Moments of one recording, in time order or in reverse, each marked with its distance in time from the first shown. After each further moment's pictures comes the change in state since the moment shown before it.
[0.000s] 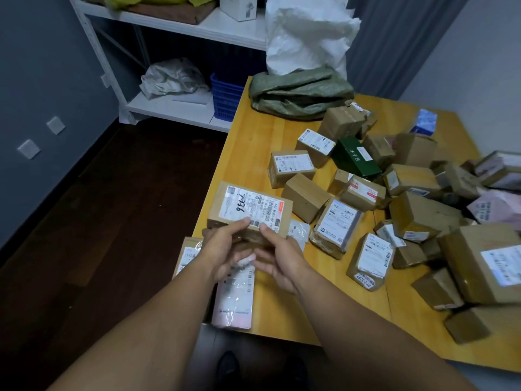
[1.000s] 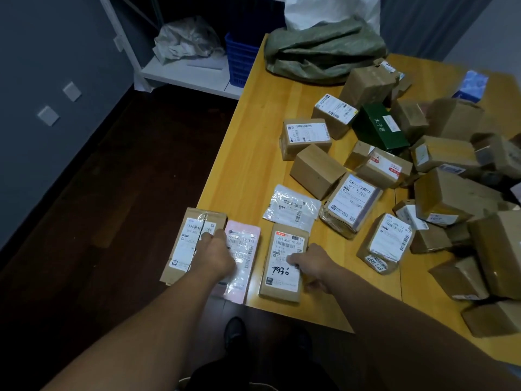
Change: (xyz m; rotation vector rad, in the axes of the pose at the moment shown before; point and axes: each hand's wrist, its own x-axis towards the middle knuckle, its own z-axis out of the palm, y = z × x) left_hand 0.015 -0.074 -0.038 1.502 0.304 0.063; right_hand 0.019 0.030 -0.092 -0.753 0.103 0.217
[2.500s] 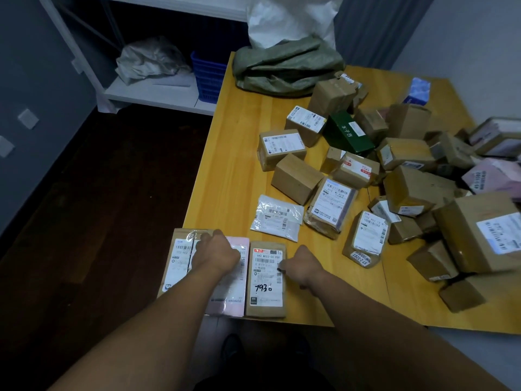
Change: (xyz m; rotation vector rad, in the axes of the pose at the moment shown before) left_hand 0.010 0.027 -0.030 0.003 -0.013 0.037; right_hand 0.000 -0.005 0.021 -0.149 0.147 -0.020
